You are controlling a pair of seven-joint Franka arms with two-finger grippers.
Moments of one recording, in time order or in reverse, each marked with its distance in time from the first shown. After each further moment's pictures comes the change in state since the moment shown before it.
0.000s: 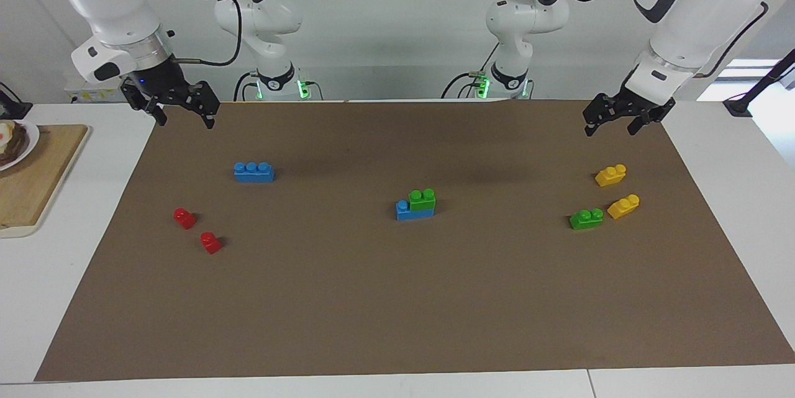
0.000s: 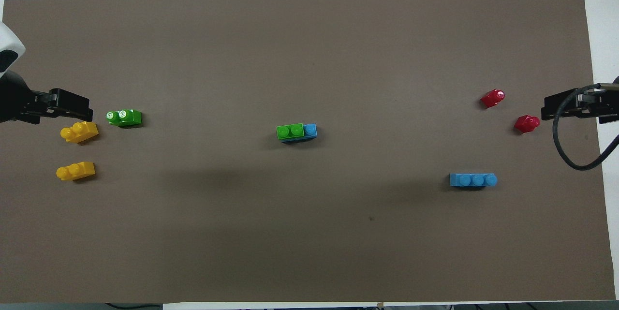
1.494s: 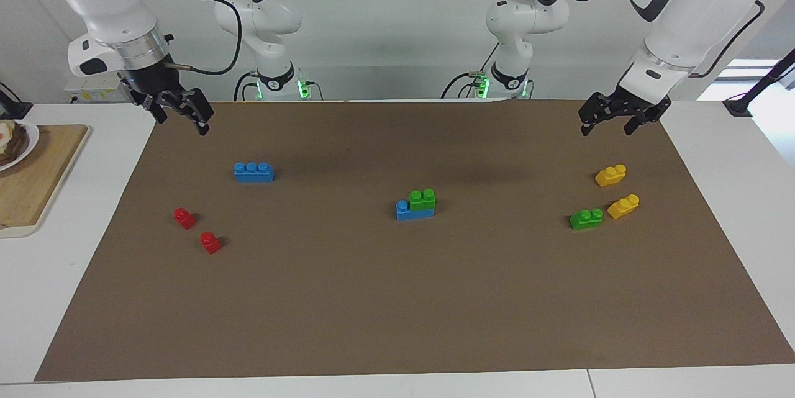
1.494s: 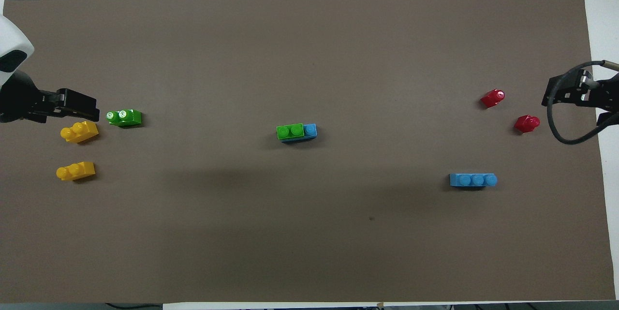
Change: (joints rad) left arm -0.012 0.000 -0.022 0.004 -0.002 -0.001 -0.017; right arm 0.002 0.000 0.009 -0.001 0.013 0.033 0.431
